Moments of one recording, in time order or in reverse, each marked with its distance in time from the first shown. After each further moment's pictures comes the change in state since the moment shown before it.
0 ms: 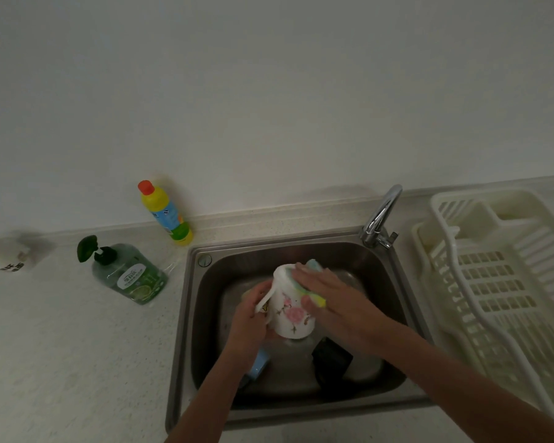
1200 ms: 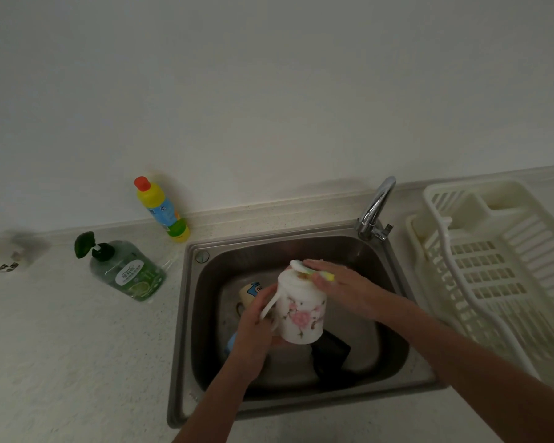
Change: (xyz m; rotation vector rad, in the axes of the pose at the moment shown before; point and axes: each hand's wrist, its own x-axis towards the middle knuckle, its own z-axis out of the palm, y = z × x) left_hand -0.019 -0.012 0.009 -0.089 -0.066 -0.059; right_hand 0.010 0.025 -0.007 0.304 -0.045 0.186
